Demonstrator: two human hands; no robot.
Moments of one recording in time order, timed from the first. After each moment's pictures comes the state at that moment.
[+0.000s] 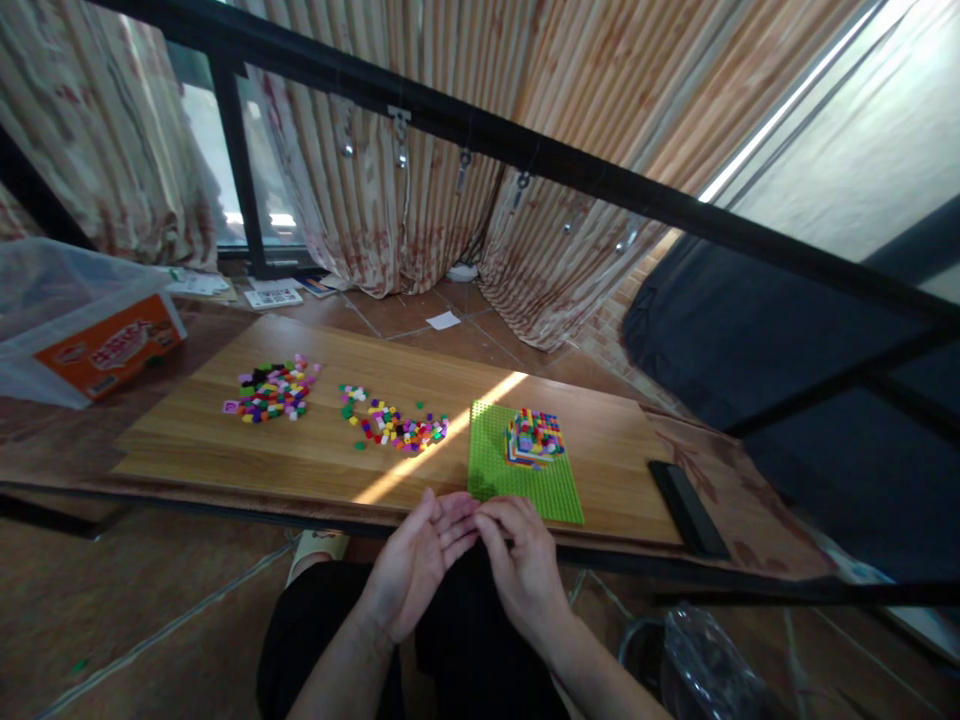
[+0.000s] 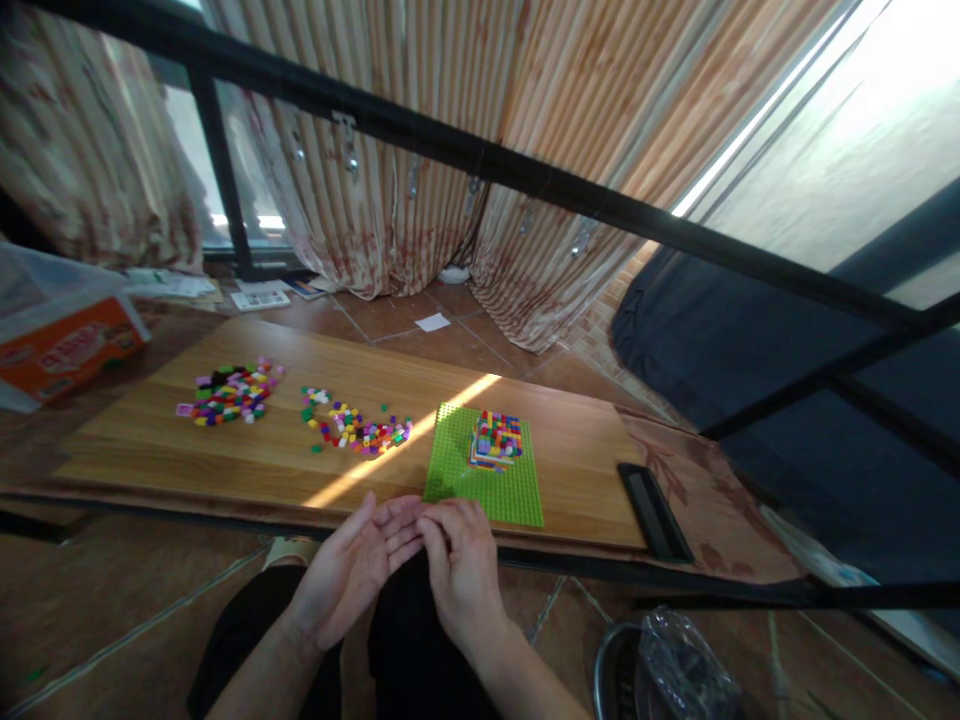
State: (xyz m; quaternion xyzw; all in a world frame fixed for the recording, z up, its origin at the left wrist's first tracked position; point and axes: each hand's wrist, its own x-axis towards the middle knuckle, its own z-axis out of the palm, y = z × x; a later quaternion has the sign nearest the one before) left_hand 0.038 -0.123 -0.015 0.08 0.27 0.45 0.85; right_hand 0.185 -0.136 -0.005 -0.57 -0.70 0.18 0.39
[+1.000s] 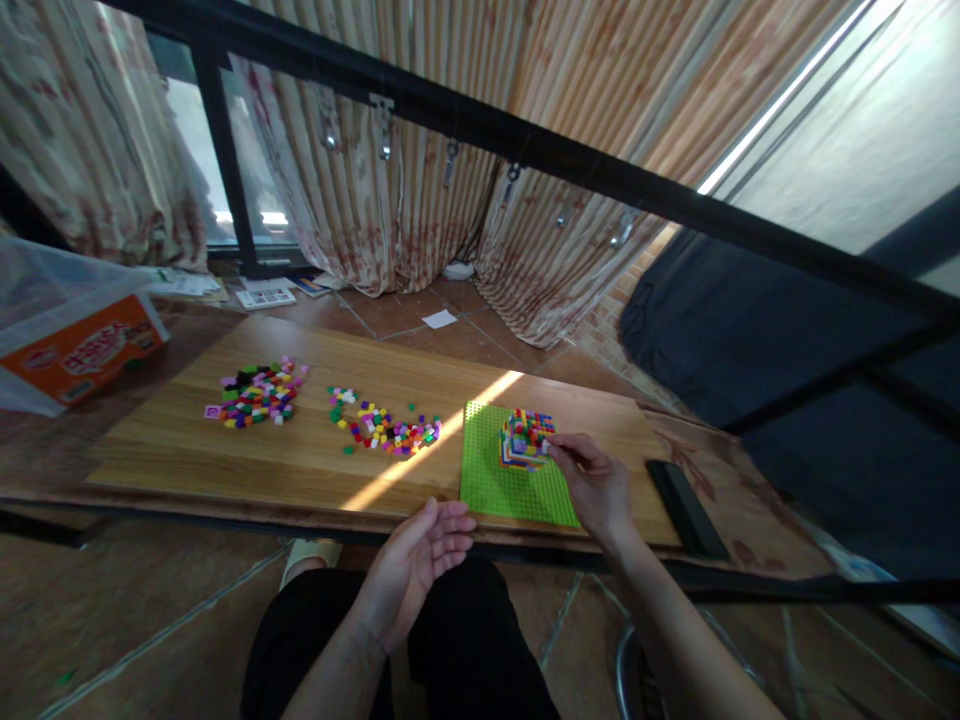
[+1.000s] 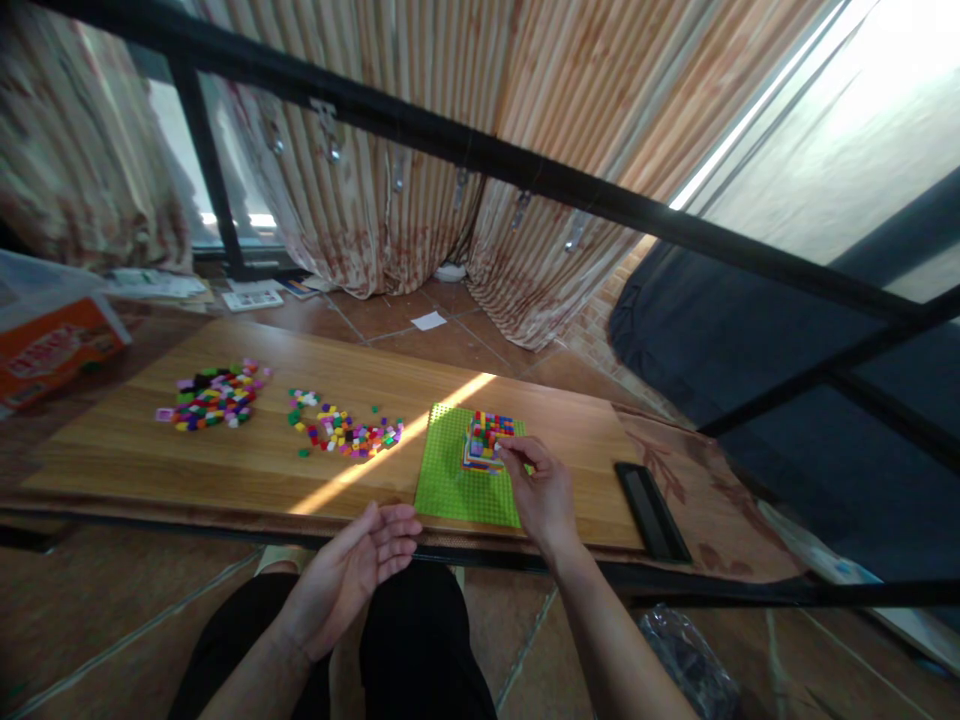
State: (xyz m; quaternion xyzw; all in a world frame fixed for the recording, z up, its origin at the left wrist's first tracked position) left_hand 0.041 -0.120 -0.021 0.12 0.35 0.42 0.83; right_hand 0.271 -0.066 0.027 -0.60 -0.60 0.18 0.49
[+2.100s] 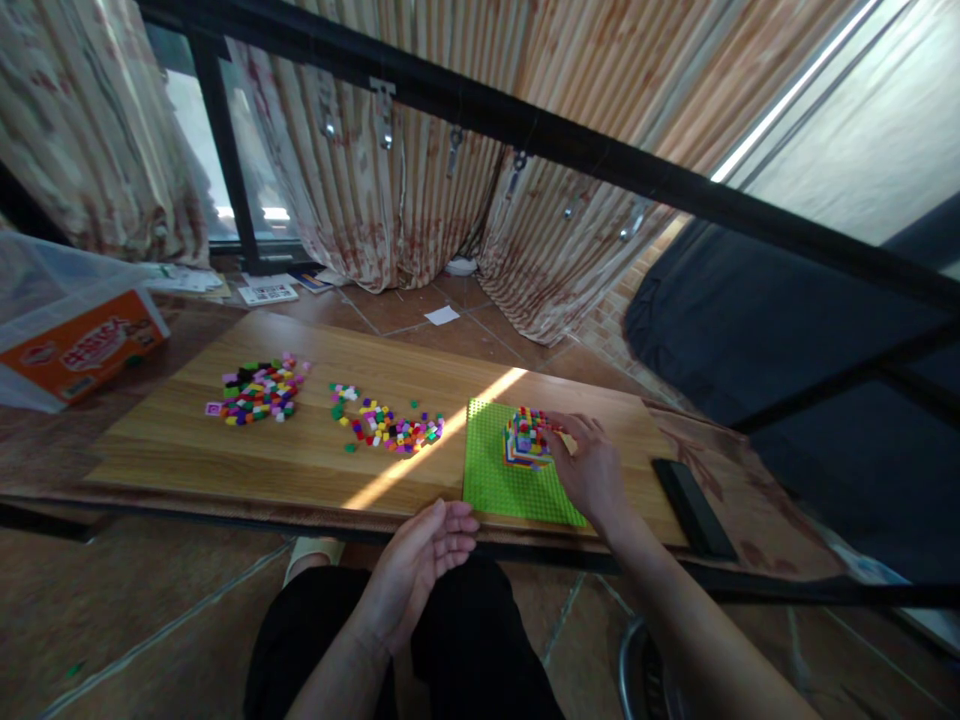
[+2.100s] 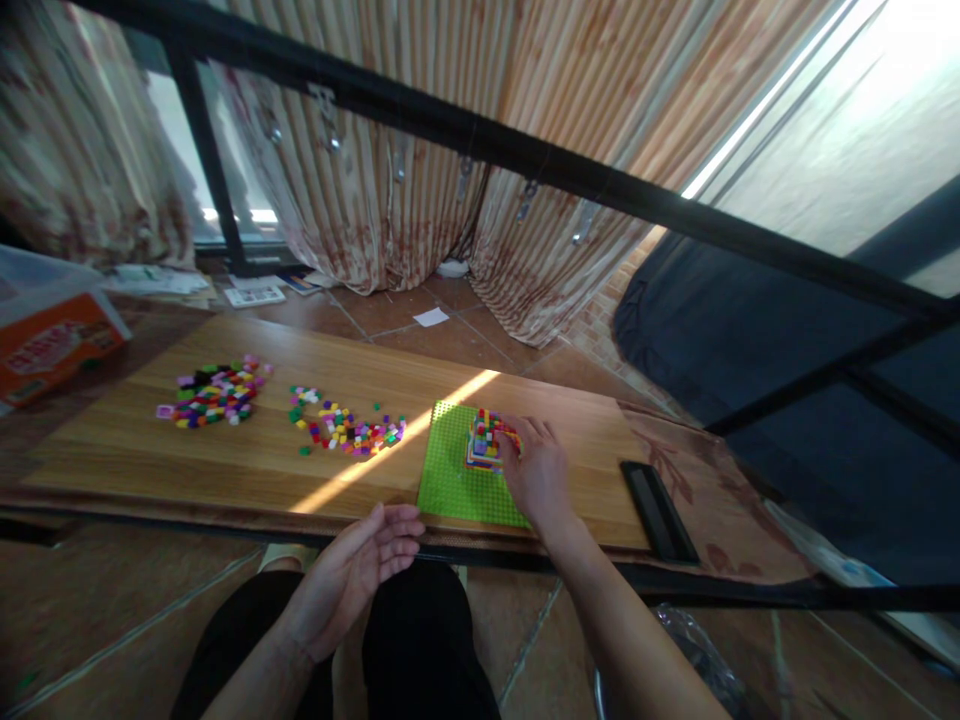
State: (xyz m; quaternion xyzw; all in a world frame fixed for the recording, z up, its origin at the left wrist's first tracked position) left_hand 0.043 -0.120 -0.020 0.14 0.37 0.43 0.81; right_hand 0.276 -0.041 0.029 -0.61 -0.73 -0.02 0.31
